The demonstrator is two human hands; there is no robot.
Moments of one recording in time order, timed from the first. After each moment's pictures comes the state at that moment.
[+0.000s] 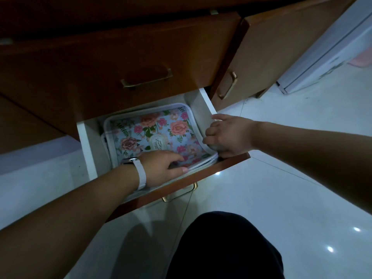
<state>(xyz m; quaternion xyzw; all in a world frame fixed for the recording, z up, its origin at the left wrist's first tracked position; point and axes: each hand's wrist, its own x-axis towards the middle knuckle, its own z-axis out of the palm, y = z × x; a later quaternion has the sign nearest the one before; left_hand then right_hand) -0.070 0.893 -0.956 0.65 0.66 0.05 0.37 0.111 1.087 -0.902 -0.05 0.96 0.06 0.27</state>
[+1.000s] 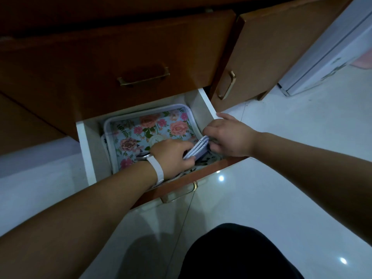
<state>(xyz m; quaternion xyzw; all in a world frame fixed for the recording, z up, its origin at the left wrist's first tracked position) -0.039 0.920 -0.949 0.65 0.71 0.14 0.22 0.122 1.075 -0.925 0.12 0.99 -0.05 0.09</state>
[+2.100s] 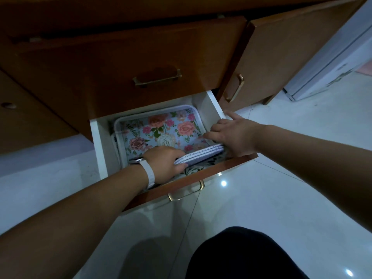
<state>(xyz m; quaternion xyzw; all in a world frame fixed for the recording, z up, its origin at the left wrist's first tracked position) -0.068 0.887 -0.960 0.65 0.71 0.08 0.25 0.106 1.076 -0.908 0.04 0.96 0.07 0.27</state>
